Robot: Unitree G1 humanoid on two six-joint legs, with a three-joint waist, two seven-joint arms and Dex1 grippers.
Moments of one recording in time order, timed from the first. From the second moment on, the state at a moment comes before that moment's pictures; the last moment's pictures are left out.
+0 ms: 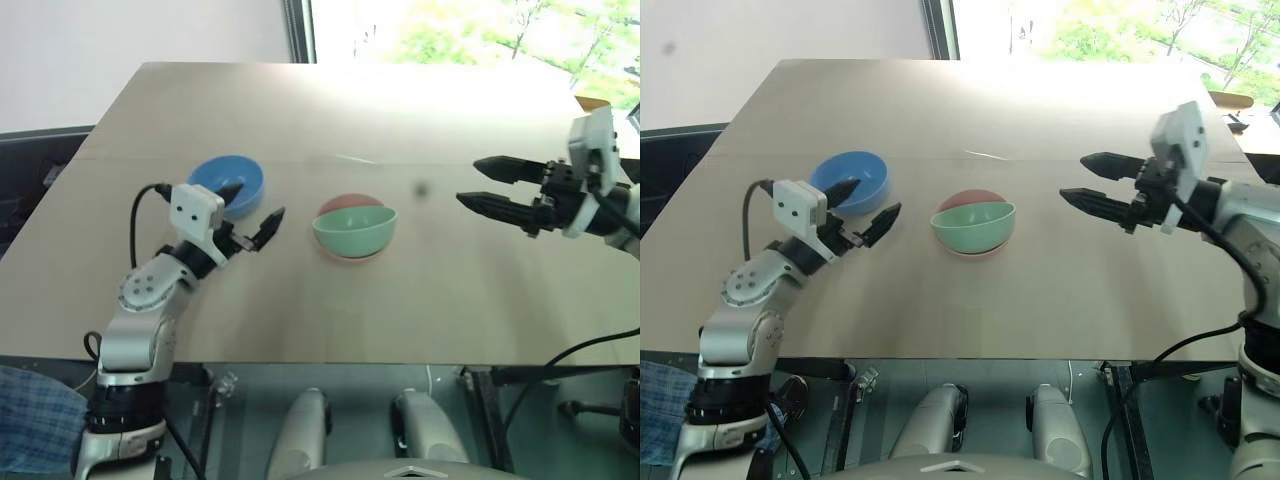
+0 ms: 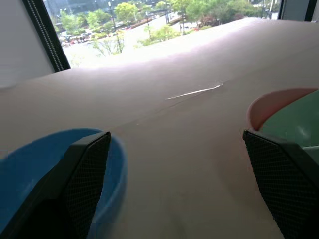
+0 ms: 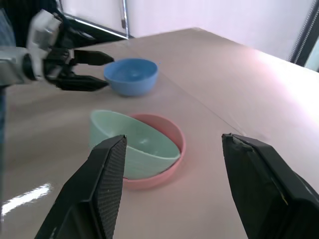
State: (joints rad) left arm -0.25 0.58 0.19 -0.13 -0.31 0.23 -0.53; right arm -0.50 -0.73 -0.34 -0.38 0.66 0.86 1.02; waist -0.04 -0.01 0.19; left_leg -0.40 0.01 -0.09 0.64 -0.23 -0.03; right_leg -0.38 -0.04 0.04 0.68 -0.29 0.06
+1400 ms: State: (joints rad) left arm -0.42 0.72 0.08 0.26 -0.03 0.07 -0.64; right arm -0.37 -0.83 -0.37 -0.39 0.85 0.77 1.00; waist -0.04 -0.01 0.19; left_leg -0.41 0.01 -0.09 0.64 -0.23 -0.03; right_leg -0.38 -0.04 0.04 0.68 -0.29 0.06
